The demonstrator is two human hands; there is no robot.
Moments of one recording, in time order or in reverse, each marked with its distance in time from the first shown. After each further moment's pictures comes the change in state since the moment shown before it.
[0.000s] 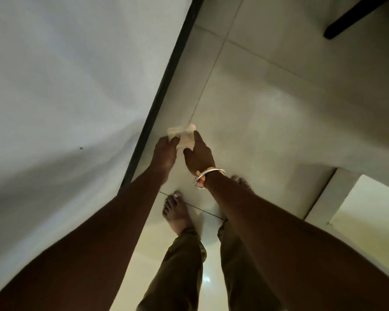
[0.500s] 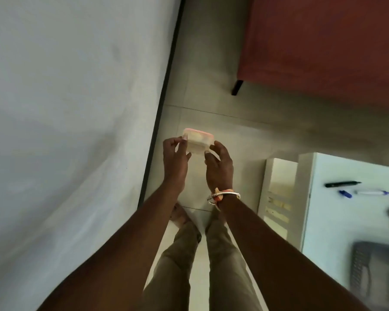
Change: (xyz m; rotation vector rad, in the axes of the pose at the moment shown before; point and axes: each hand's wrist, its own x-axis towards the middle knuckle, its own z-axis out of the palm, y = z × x) left_hand -0.359 0.163 -0.007 -0.137 -0.160 0.408; right_hand -0.349 -0.108 -0.160 0.585 0.586 -0.174
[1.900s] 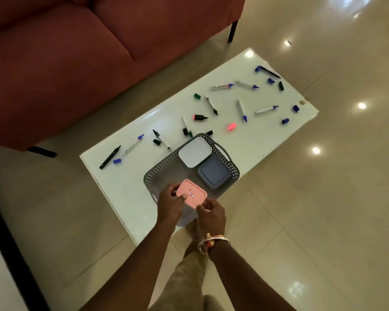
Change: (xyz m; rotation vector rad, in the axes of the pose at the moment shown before) left_hand -0.502 -0.306 0.414 0.881 -0.700 0.250; right_hand -0.236 0.292 -0.623 0.461 0.690 0.497
